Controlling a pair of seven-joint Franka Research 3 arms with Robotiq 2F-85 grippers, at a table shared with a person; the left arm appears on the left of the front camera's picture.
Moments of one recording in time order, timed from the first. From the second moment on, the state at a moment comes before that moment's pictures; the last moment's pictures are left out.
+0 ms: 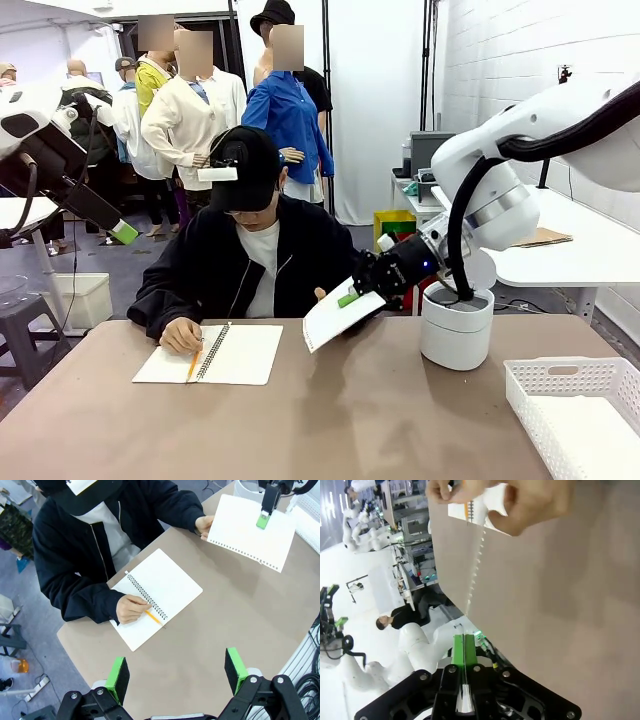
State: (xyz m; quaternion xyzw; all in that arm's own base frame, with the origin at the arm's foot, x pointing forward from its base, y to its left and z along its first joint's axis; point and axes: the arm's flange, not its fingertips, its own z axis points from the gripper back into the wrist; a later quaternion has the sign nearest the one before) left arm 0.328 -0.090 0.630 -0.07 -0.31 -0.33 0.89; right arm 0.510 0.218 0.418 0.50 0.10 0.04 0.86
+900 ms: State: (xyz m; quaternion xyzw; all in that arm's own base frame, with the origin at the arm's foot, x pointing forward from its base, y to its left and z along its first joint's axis) left arm 0.328 -0.090 0.630 -0.07 -0.31 -0.33 0.89; right arm 0.402 0.060 0.525 0.23 -0.14 0.24 0.93
